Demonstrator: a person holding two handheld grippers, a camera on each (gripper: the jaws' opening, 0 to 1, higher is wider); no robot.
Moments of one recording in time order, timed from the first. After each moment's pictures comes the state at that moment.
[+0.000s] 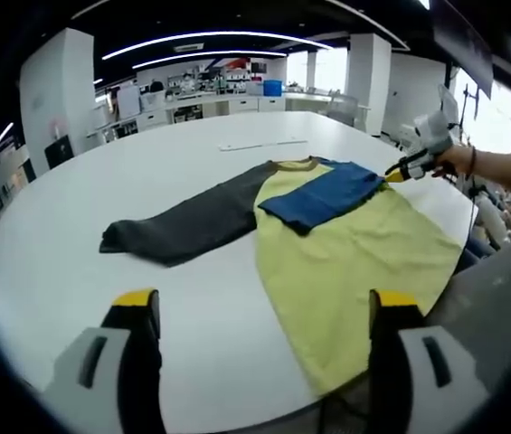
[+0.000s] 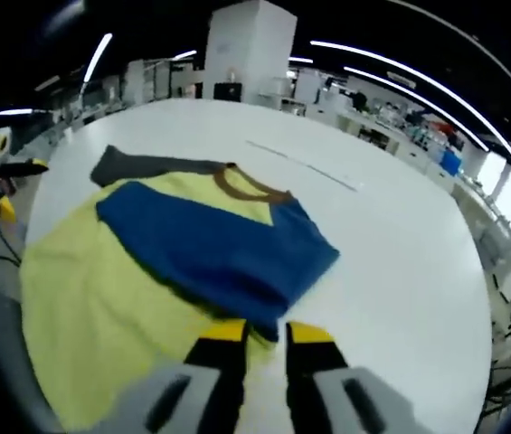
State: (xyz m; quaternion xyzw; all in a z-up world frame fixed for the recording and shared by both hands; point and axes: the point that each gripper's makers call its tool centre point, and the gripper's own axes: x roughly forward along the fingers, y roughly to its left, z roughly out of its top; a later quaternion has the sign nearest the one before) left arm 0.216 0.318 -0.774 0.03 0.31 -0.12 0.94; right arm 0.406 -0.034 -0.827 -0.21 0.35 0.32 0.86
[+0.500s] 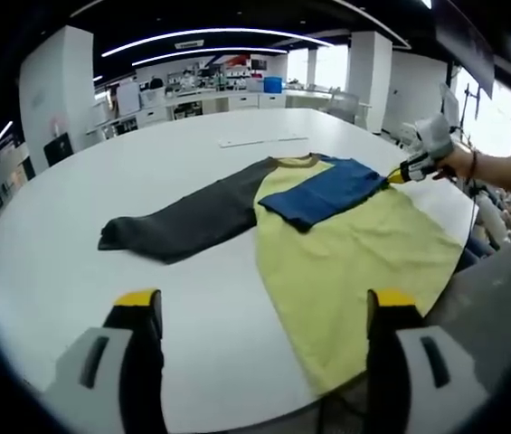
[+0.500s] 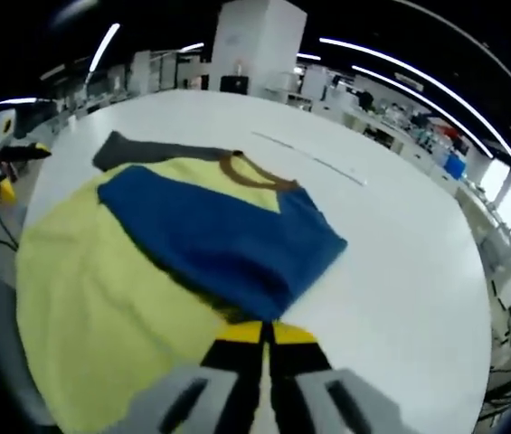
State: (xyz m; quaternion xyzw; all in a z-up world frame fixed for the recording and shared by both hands) left arm 0.217 0.318 -0.777 0.03 0.32 -0.12 0.94; right arm 0.398 -0.036 -0.833 -0.23 0.35 0.32 0.85
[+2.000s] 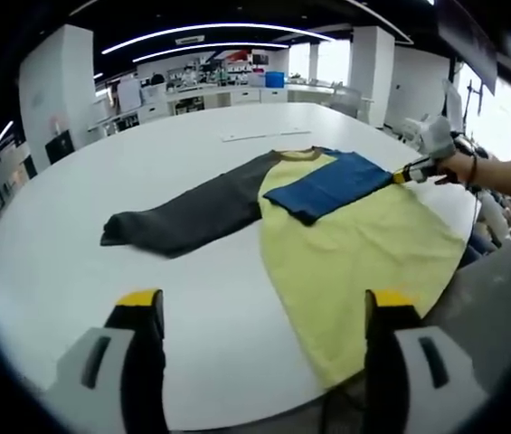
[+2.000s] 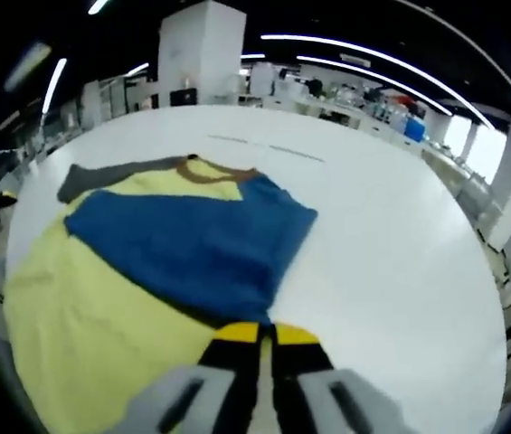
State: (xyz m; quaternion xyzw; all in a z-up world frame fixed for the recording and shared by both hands) left arm 0.215 0.322 -0.780 0.03 0.33 -0.12 0.94; right arm 0.408 -0.050 -0.847 -0.14 0.36 0.23 0.89
